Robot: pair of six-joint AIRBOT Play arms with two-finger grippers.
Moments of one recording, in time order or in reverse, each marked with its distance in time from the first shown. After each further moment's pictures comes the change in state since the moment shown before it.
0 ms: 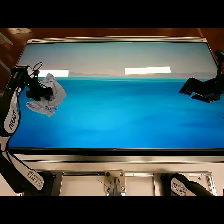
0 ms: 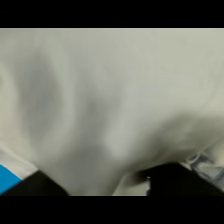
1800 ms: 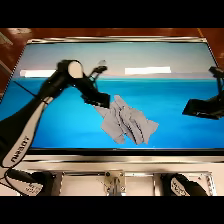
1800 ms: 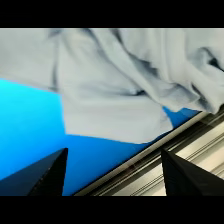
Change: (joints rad) left arm -0.641 0.291 -0.045 -0.487 -0.130 0.089; right arm -0.002 0.138 -0.133 -0.104 0.225 -0.143
